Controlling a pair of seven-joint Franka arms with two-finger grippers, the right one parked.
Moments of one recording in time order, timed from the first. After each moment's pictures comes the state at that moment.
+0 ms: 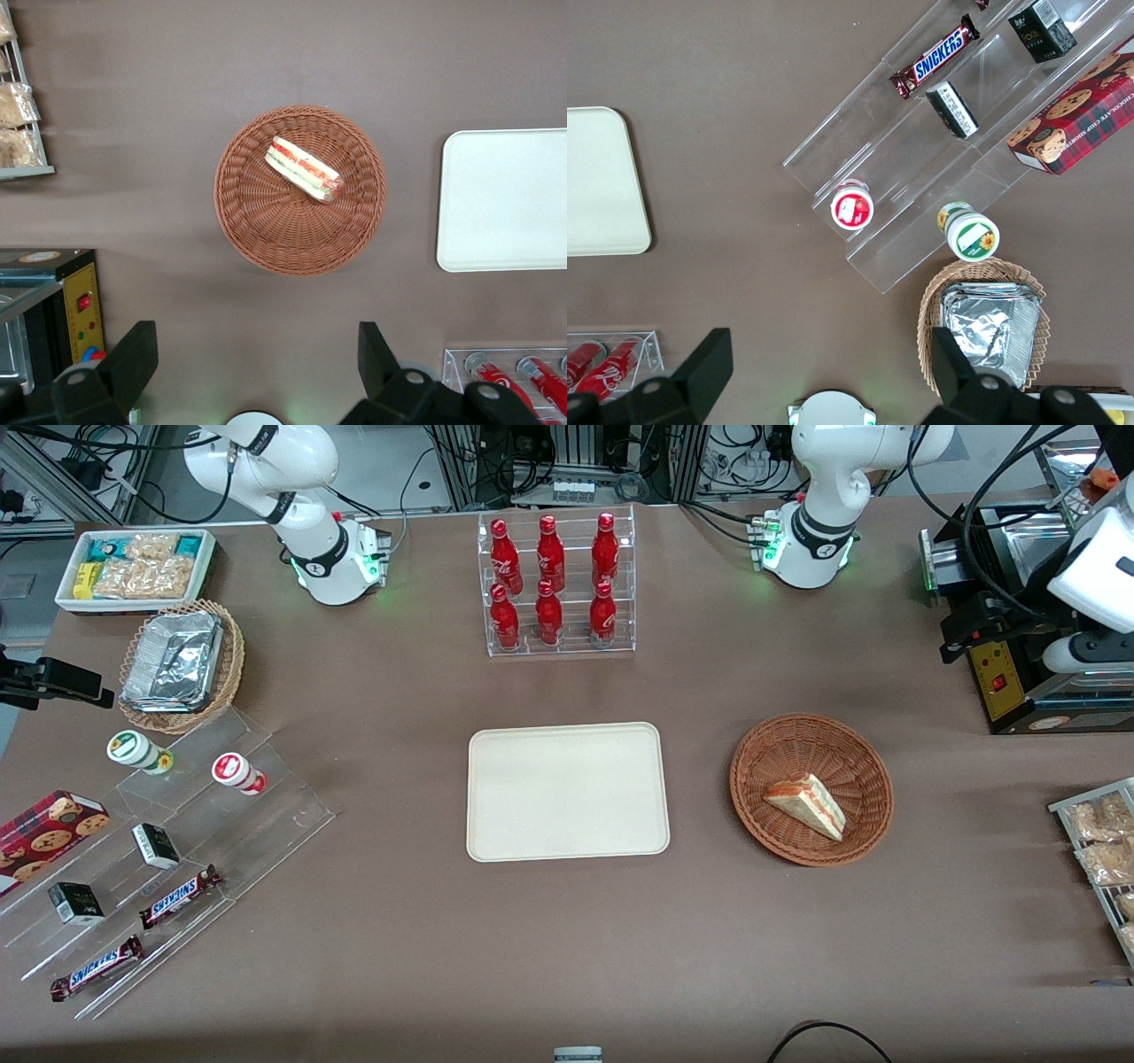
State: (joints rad) arm -0.07 -0.01 -0.02 -1.46 0.00 1.43 -0.10
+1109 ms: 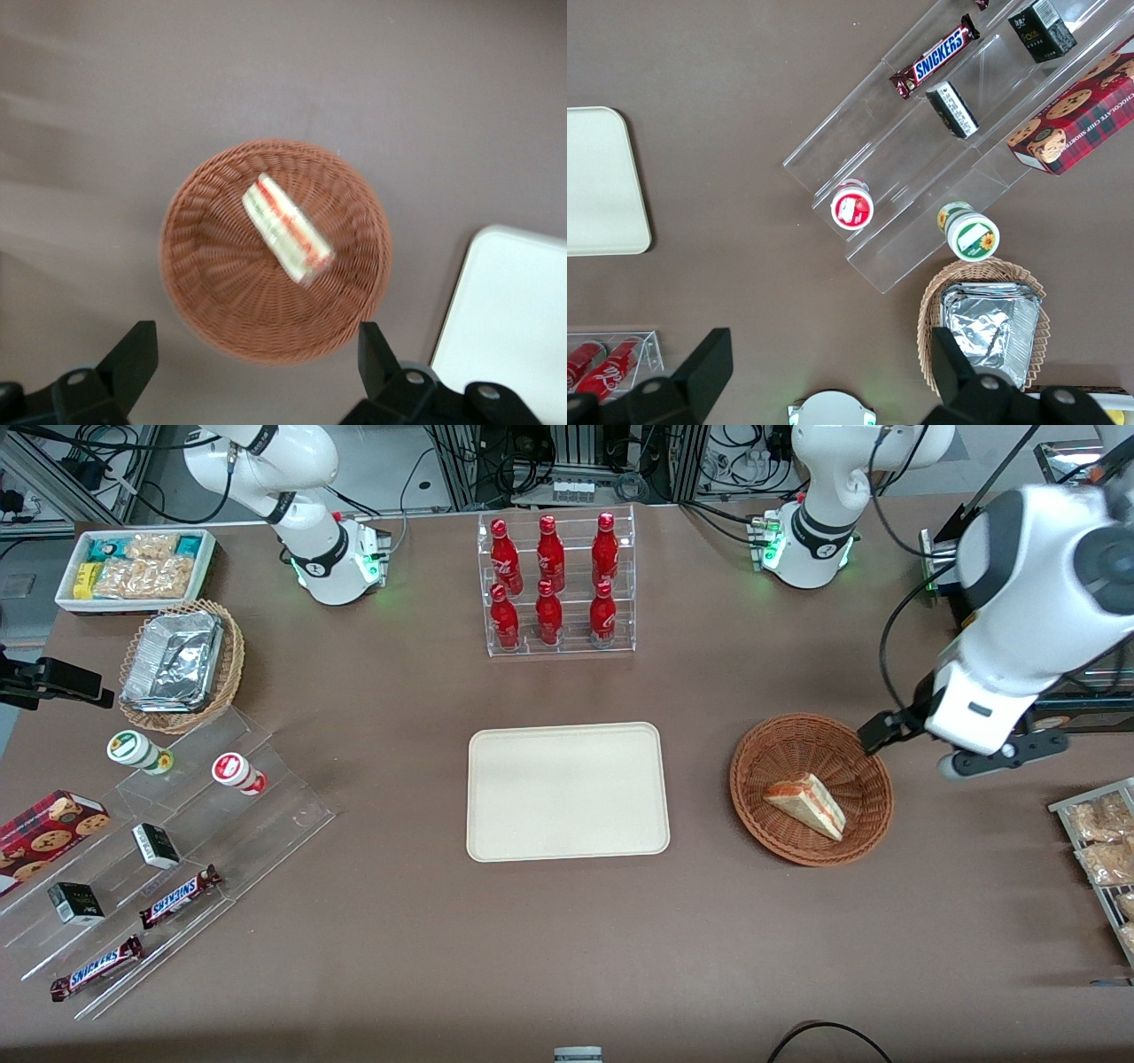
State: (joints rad) arm -0.14 0.05 -0.03 -1.89 0.03 1.98 -0.52
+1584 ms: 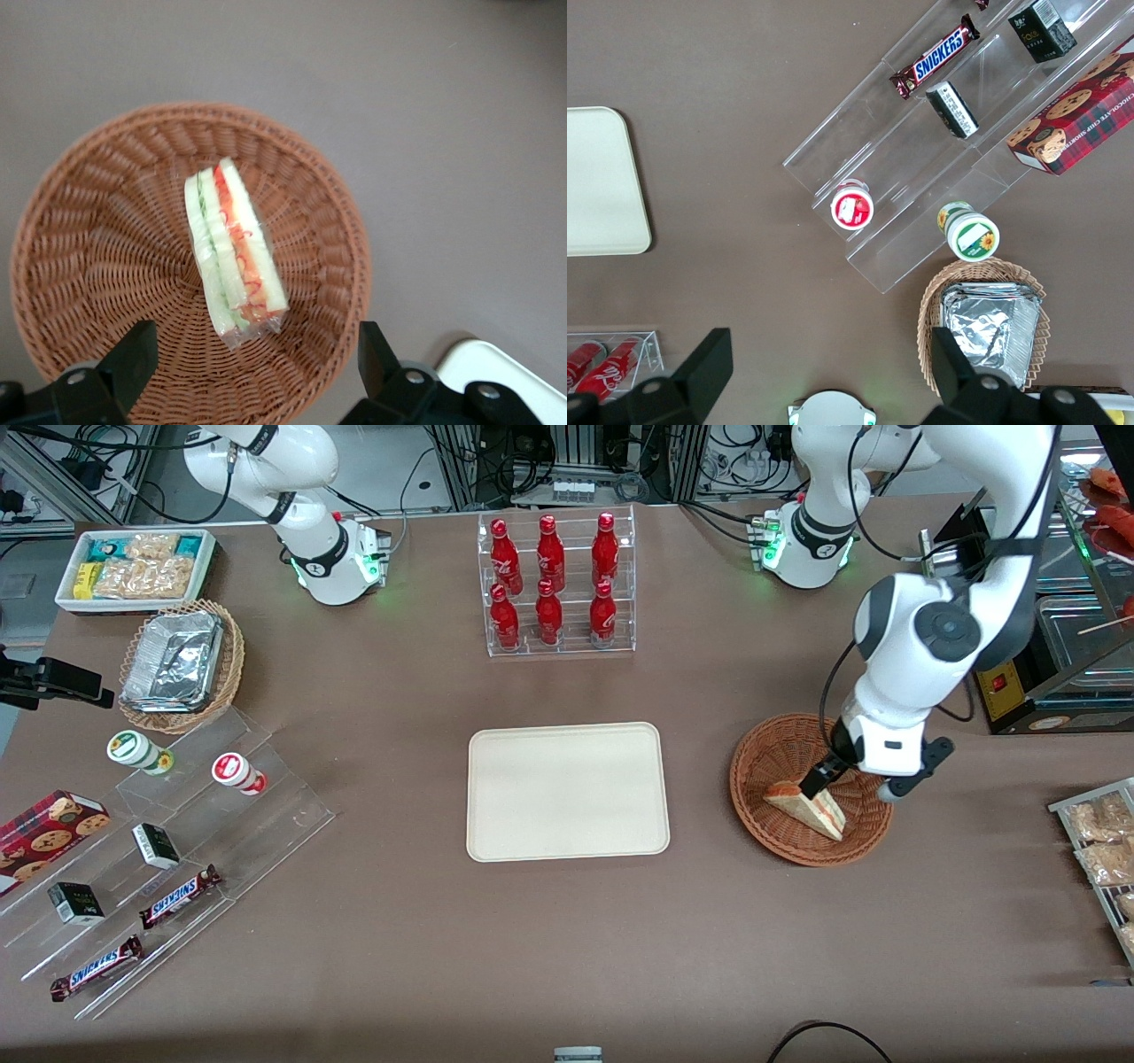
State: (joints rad) arm -0.18 0.12 -0.04 -2.20 0.03 2.46 -0.91
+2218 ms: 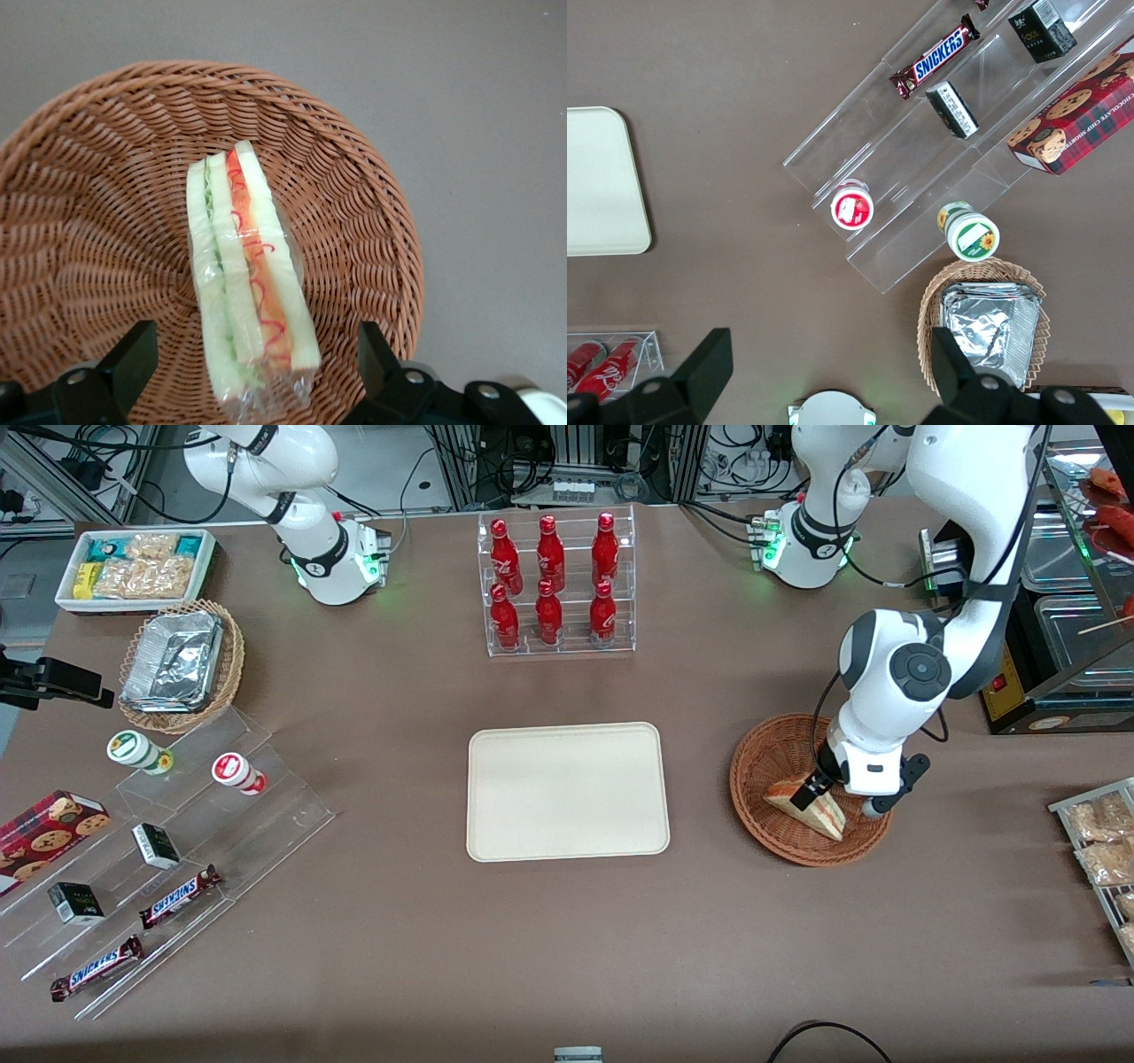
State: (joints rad) arm -0.18 0.24 -0.03 -2.20 0.03 2.55 -0.97
